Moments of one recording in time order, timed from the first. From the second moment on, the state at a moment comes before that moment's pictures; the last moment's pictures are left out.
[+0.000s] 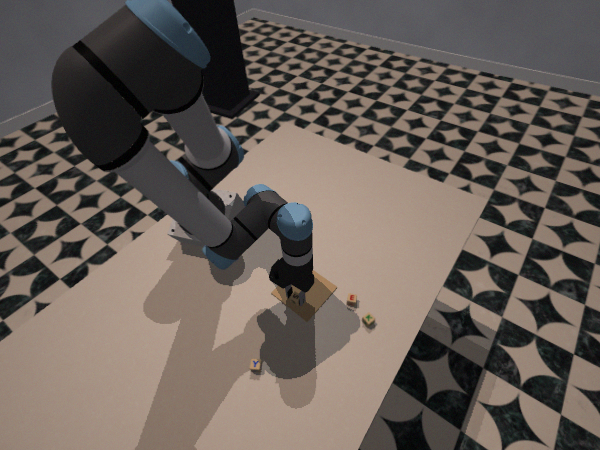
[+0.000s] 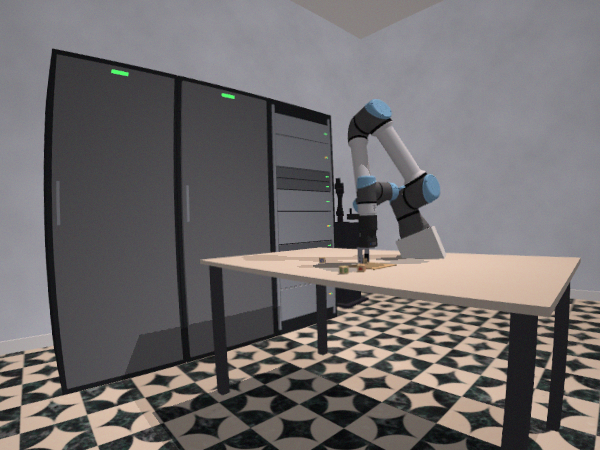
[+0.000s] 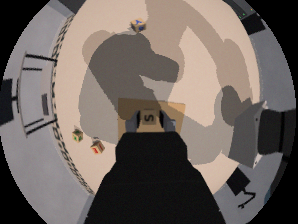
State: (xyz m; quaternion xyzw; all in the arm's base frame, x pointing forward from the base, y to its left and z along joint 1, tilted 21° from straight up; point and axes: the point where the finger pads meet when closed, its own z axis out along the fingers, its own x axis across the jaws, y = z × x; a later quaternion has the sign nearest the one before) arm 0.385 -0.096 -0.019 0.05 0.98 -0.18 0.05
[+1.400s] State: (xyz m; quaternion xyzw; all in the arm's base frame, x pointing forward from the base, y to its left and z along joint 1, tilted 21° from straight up) arm 0.379 -0.066 0.059 0.05 0.98 -0.18 0.05
